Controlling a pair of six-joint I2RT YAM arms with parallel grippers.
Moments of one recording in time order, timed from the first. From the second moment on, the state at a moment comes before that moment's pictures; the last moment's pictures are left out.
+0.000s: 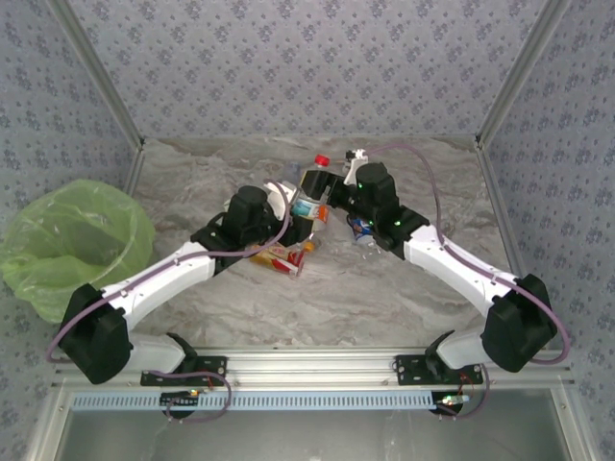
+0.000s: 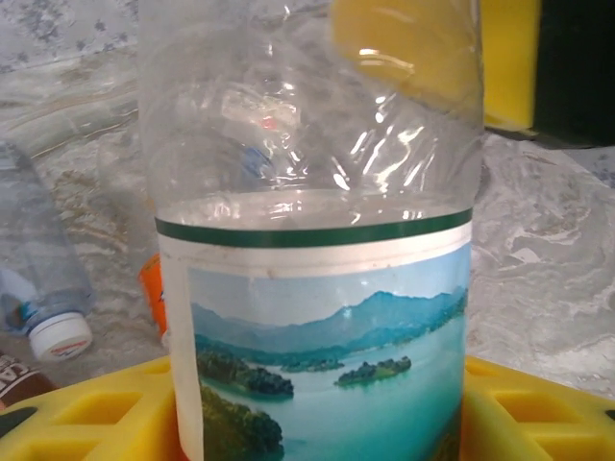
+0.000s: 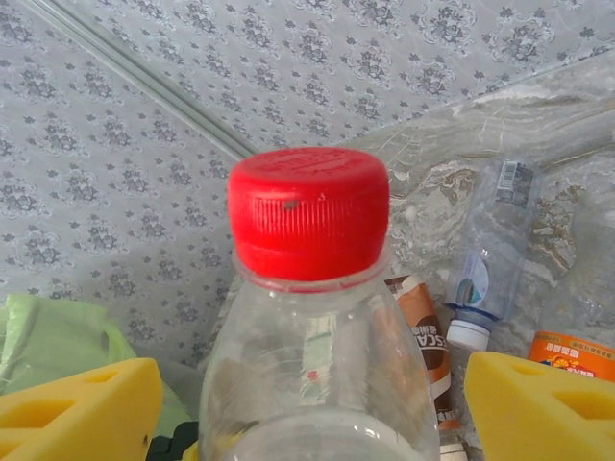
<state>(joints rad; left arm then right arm) -0.70 1.32 0.93 -0.08 0.15 -0.19 0.63 1.38 1.08 0.05 -0.10 0.75</state>
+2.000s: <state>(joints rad) 0.24 0.70 0.87 -0.52 -0.89 -0.44 0.58 1.26 1.02 -0.12 0.14 0.66</state>
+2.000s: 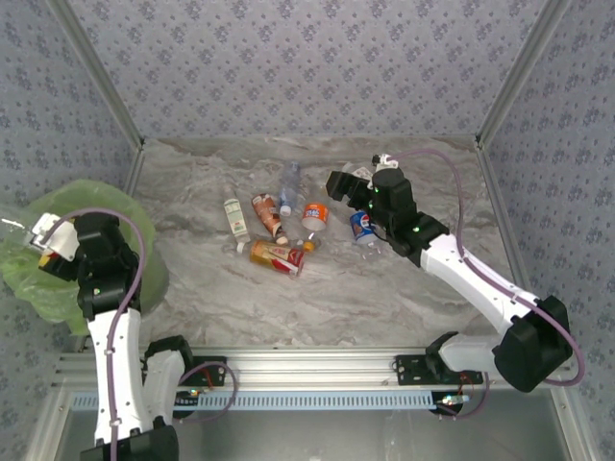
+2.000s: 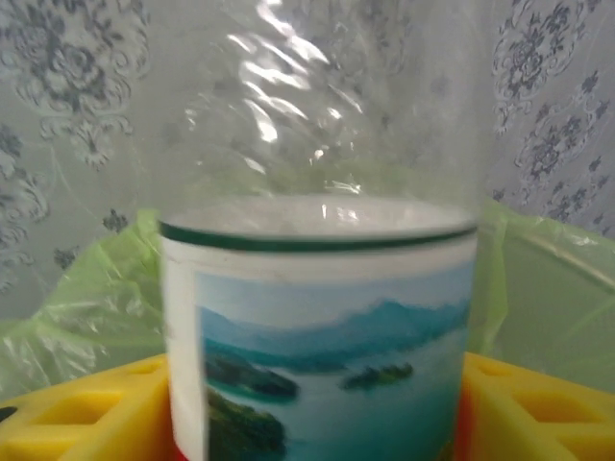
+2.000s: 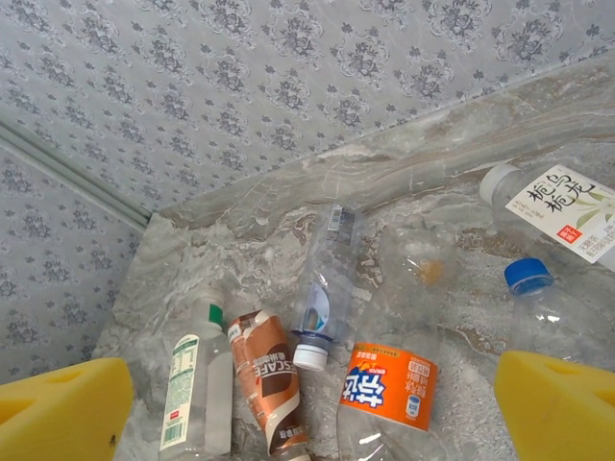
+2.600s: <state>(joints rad) 0.24 0.79 1.00 -0.67 -0.66 -0.59 0.58 1.27 1.02 -0.15 0.15 0.66</state>
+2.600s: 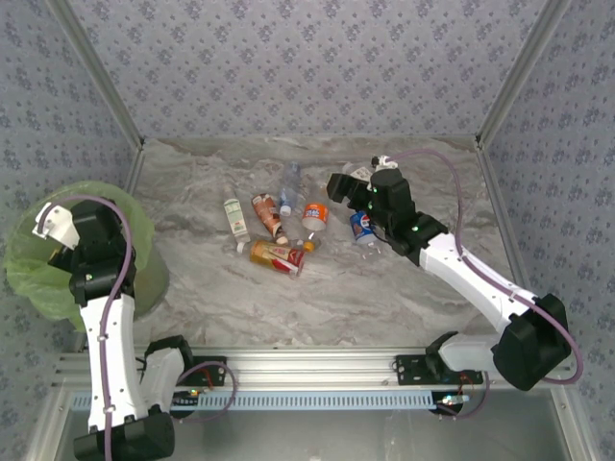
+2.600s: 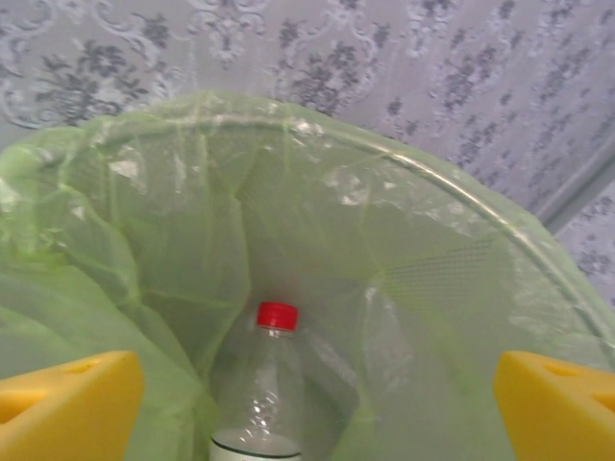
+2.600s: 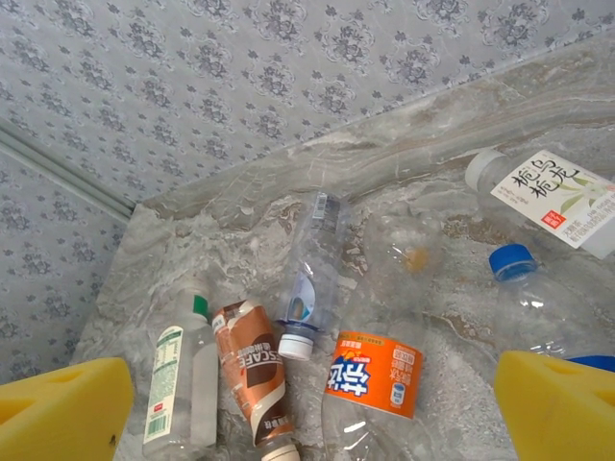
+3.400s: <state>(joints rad) 0.06 0.85 1.06 -0.50 0.07 -0.63 0.45 1.38 1.03 -0.47 0.04 0.44</state>
